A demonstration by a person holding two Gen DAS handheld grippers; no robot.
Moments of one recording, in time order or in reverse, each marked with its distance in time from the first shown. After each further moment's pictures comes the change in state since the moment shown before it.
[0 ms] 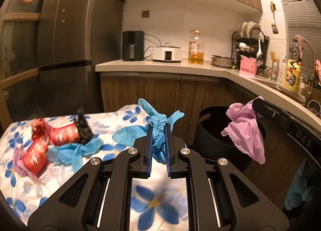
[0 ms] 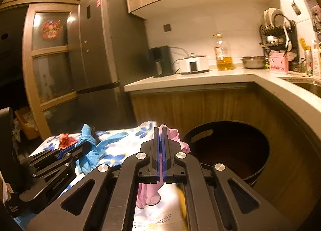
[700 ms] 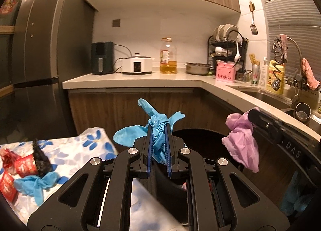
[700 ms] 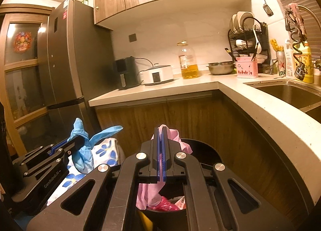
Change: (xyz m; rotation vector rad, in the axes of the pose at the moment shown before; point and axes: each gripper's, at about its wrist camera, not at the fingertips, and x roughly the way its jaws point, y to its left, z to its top) left arm 0.060 -0.086 0.045 0.062 -0.059 -0.155; right arm 0.007 -0.077 0.027 0.060 -0.056 -0.202
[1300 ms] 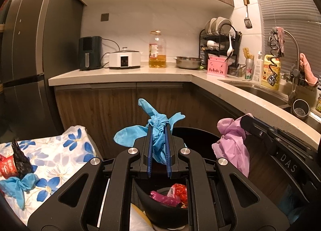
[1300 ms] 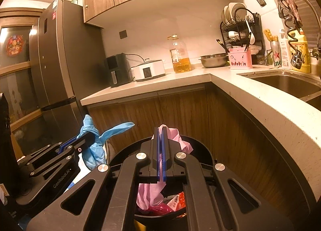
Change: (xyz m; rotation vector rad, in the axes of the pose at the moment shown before) left arm 0.043 -0.027 -0.005 0.008 0.035 -0.057; right arm 0.019 -0.026 -0.008 0.044 0.030 -0.026
